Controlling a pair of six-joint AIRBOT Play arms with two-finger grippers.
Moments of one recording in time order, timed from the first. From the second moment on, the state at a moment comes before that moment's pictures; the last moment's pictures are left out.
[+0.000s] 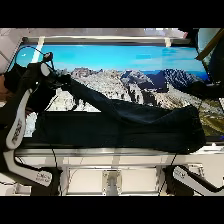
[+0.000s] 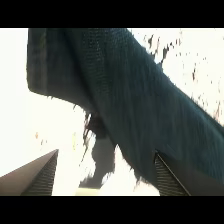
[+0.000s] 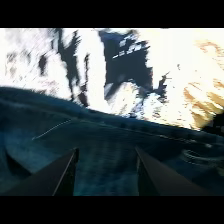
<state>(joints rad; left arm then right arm) -0.06 -1.68 1.55 1.49 -0.98 -1.78 -0.45 -1.13 1.22 -0.97 1.31 1.19</state>
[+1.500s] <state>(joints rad) -0.03 -1.77 1.81 1.60 -0.84 -1.79 -0.37 -1.12 1.22 -1.06 1.38 1.19</state>
